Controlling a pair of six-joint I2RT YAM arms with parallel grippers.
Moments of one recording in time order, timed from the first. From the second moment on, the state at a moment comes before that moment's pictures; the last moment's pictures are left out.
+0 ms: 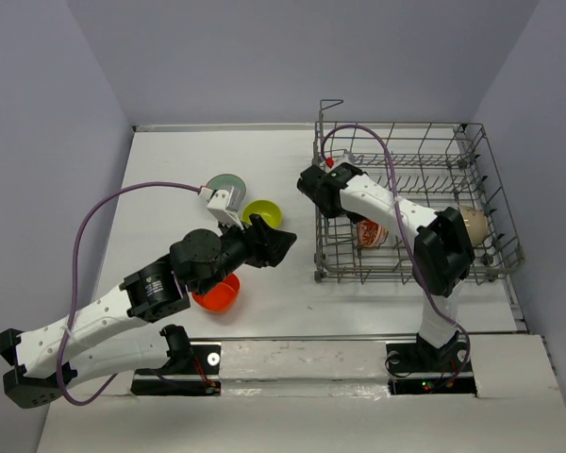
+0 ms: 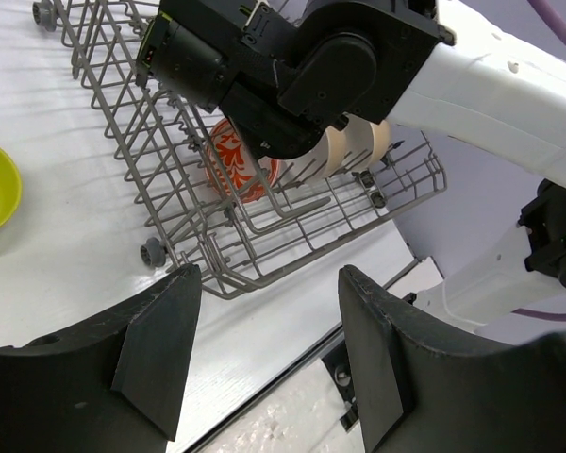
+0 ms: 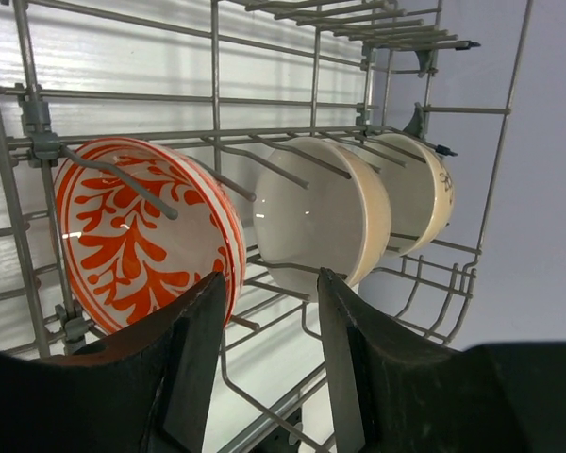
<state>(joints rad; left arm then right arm) -1.12 0.78 0.92 -0.29 -0.36 -0.69 0.71 1.92 1.65 -1.30 1.03 0.46</state>
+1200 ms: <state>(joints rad) -0.32 1.07 0.97 -0.45 -0.39 -0.71 0.71 0.83 1.40 -0.75 0.10 0.43</state>
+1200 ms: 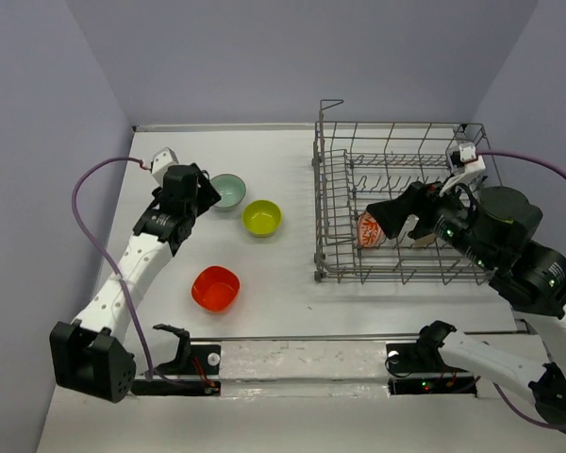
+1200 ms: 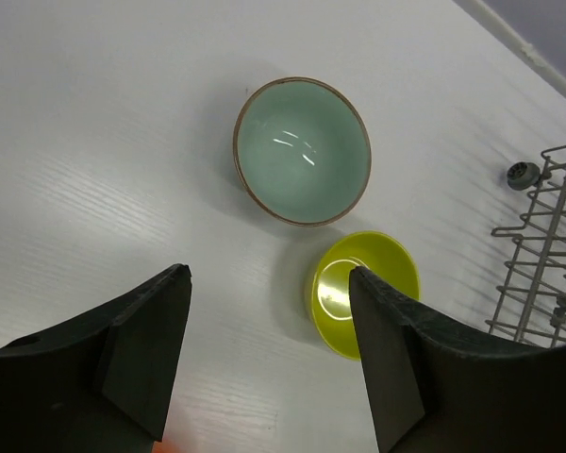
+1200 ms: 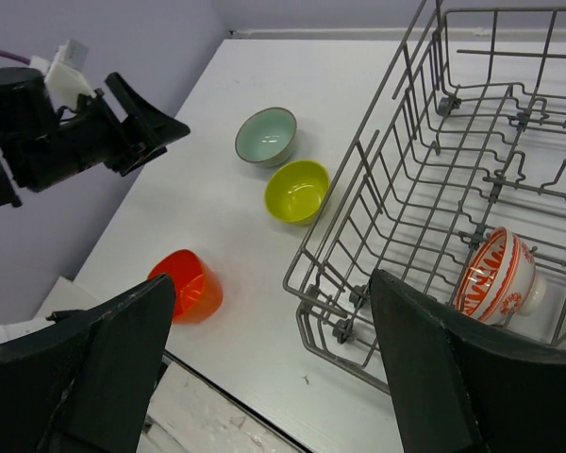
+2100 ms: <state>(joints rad) -0.16 1.73 1.19 -0.29 -0.19 -0.69 0.71 0.78 1.39 -0.81 0.08 0.42</state>
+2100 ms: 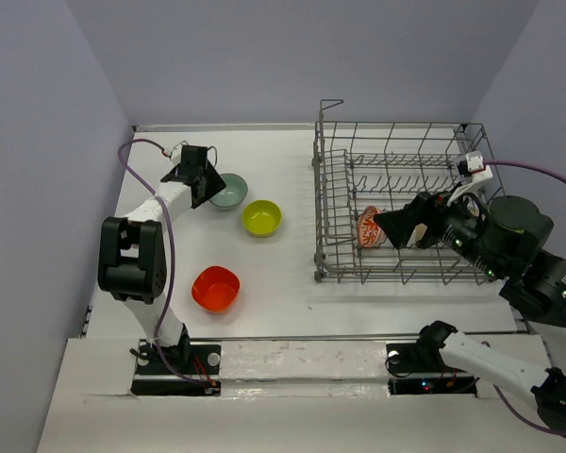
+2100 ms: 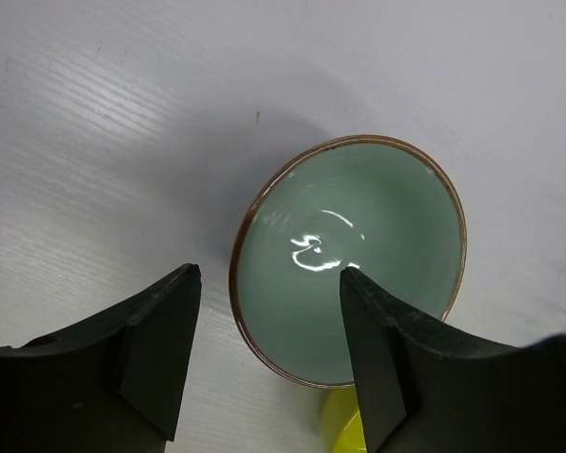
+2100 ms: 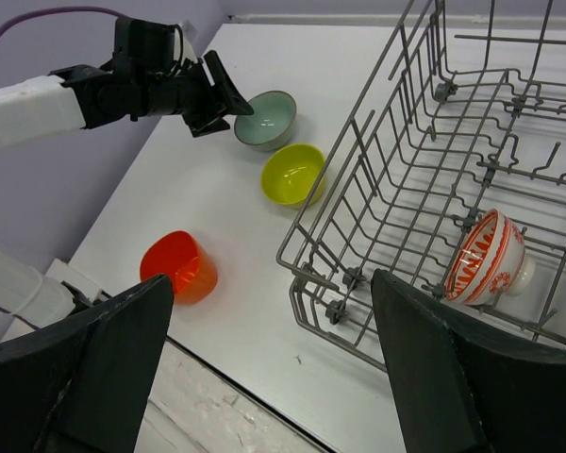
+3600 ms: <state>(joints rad) -0.15 1.72 1.14 -0.29 -0.12 -0.65 0.71 0.83 1.37 -0.84 0.08 0.42</state>
